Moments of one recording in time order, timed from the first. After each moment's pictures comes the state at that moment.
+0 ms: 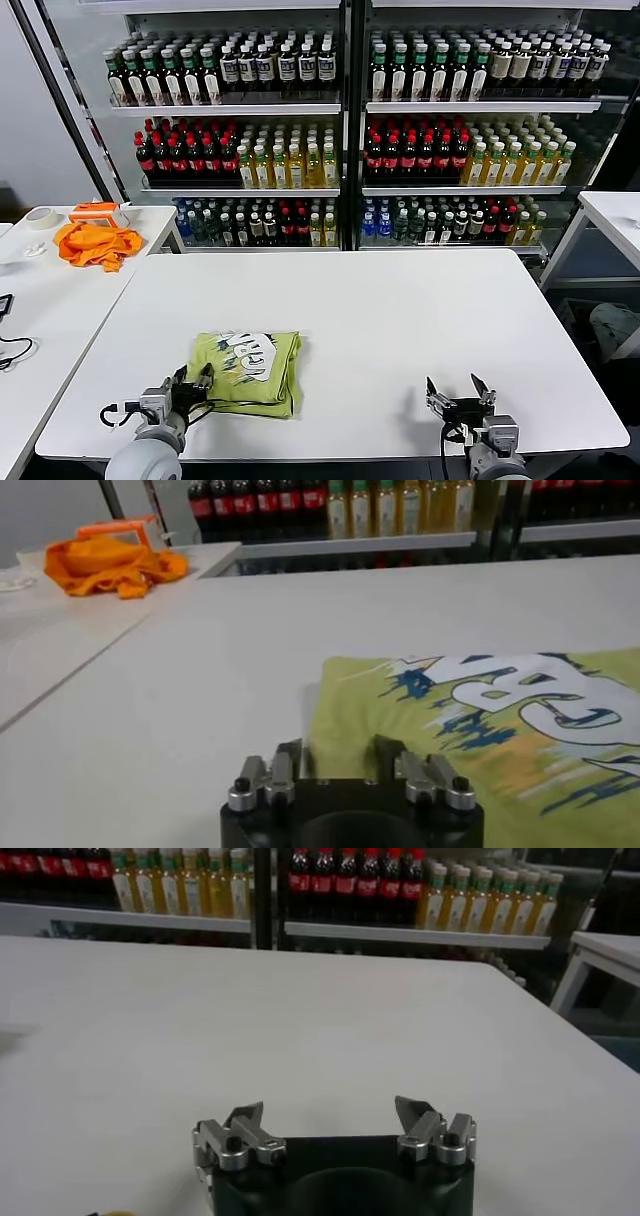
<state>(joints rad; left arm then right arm) 1.37 -1.10 -0.40 -1.95 -0.54 0.53 -0.40 -1.55 1.10 0.42 2.15 0.44 -0.47 0.37</state>
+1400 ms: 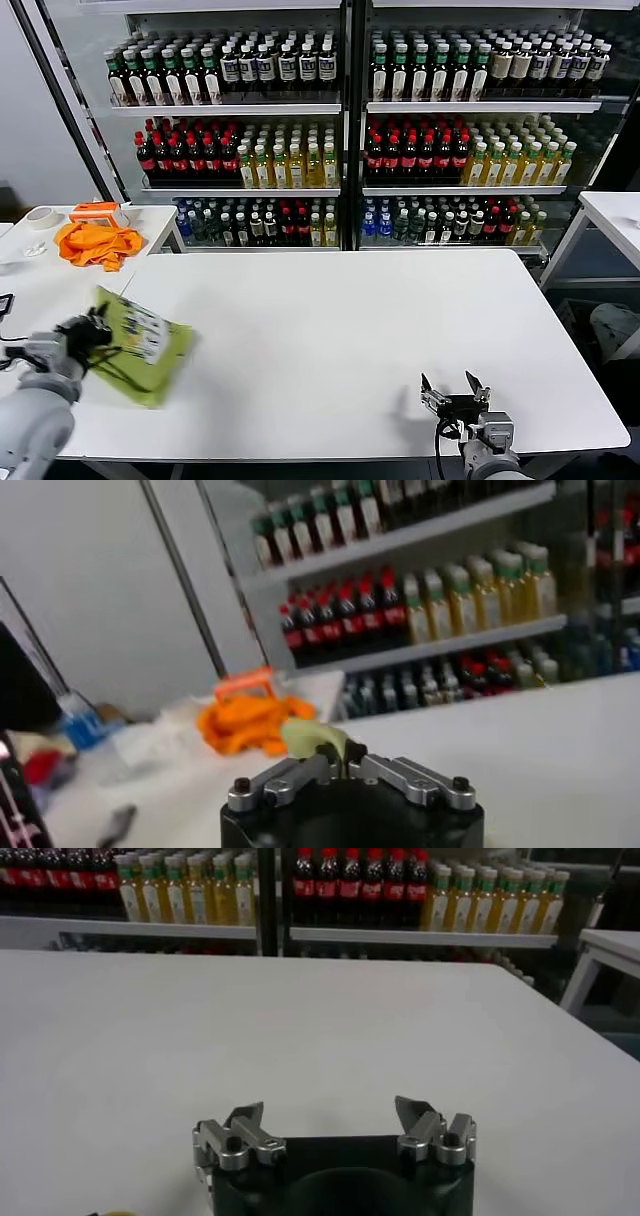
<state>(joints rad) 1.39 -0.78 -0.76 -2.07 -0.64 0.56 -0.34 -1.53 1.12 0.40 2.16 0.44 -0.47 0.37</state>
